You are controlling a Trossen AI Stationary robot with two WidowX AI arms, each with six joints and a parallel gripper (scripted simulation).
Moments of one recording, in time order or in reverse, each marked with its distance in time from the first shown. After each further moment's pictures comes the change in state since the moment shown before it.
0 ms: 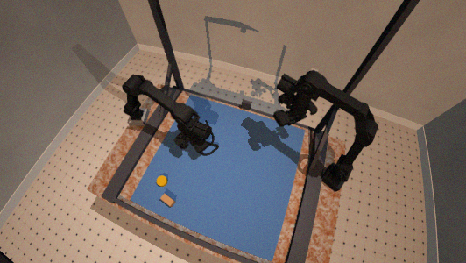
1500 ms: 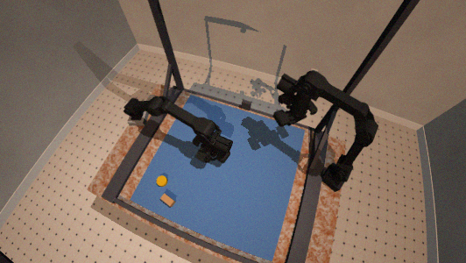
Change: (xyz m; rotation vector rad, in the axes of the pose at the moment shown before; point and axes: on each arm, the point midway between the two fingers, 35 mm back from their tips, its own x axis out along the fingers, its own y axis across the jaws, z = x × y) left arm 0.000 0.000 0.000 0.000 0.000 0.000; right arm 0.028 0.096 -0.034 -0.257 0.001 0.002
